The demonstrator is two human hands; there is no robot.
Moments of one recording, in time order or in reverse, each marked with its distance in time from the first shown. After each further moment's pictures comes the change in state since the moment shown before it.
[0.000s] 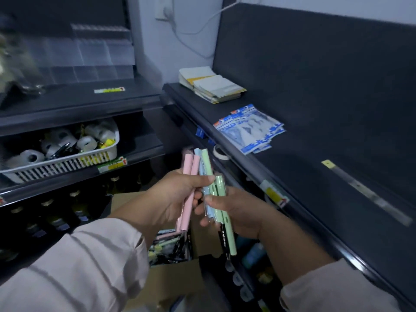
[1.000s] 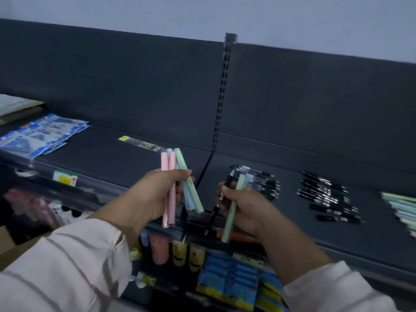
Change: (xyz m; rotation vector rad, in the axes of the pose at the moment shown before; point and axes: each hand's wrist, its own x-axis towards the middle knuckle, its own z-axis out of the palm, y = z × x) left_hand -0.190 -0.143 0.386 0.223 -0.466 -0.075; right_hand -0.470 0.133 -0.146 0.625 1.072 -0.249
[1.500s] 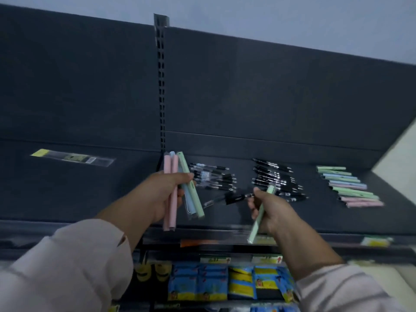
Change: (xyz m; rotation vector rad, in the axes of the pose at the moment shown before) left_hand 0.058 -0.005 0.086 0.177 -0.270 -0.105; right_hand 0.001 -0.023 -0.124 0.211 0.609 -0.032
